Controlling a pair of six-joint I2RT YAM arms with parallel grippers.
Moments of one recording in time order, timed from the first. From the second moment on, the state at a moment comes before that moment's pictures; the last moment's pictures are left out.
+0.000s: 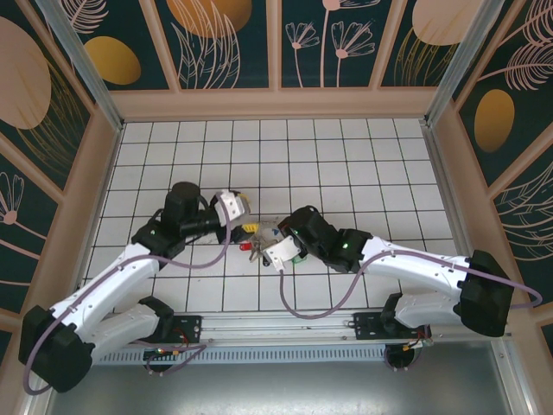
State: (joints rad) left arm -0.55 1.02 0.73 -0.16 0.54 0.43; right arm 1.07 1.23 0.80 -0.24 0.30 -1.49
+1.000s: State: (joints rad) left arm -0.55 1.25 0.84 -0.08 0.77 0.52; right arm 1.07 1.12 0.90 -0.34 0.30 -1.98
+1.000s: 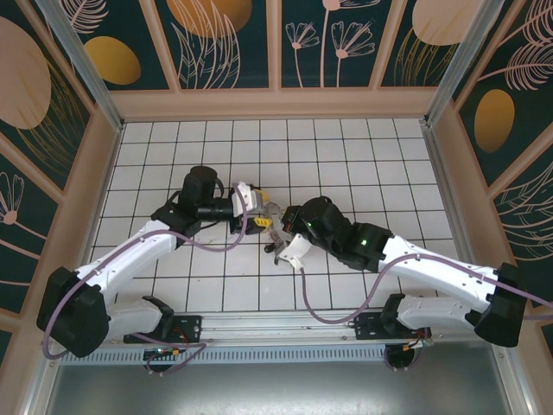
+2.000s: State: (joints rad) left arm -0.43 1.33 1.08 -0.35 0.93 0.54; right arm 1.02 1.12 0.81 -0.07 0.17 -1.99
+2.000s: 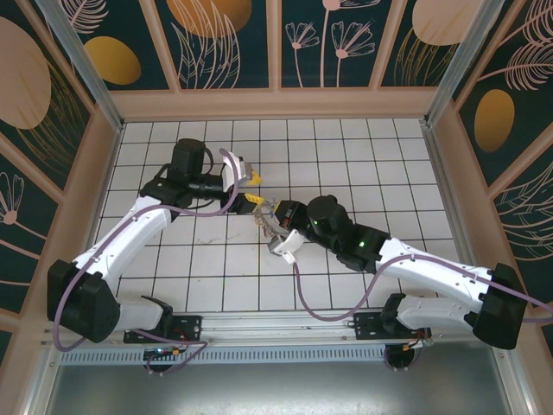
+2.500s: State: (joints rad) left arm -0.52 1.34 1.04 -0.41 0.87 0.67; right arm 1.04 1.12 0.81 -0.10 0.16 -1.99
